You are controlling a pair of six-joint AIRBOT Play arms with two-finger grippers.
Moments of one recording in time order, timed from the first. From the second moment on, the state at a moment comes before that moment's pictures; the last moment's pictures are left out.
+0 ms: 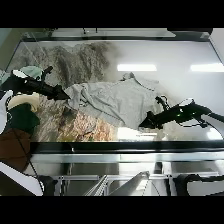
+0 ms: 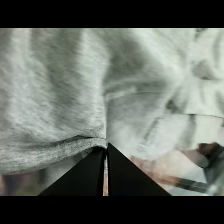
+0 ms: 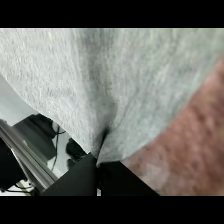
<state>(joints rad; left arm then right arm) 0.21 -1.91 1.54 0.78 -1.41 -0.99 -0.05 -1.63 0.81 -0.58 1.19 1.05</state>
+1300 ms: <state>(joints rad) 0.82 -0.81 1.52 -0.07 -1.54 -0.96 -0.57 -0.64 1.32 -0.35 1.16 1.01</state>
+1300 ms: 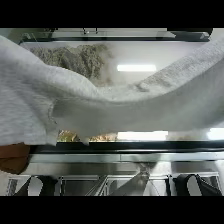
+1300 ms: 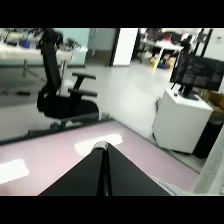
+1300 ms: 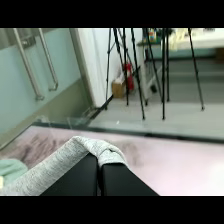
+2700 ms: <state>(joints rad) 0.29 -2.08 1.86 0.66 -1.44 -0.99 -0.42 -1.94 1.48 -0.53 1.23 0.92</state>
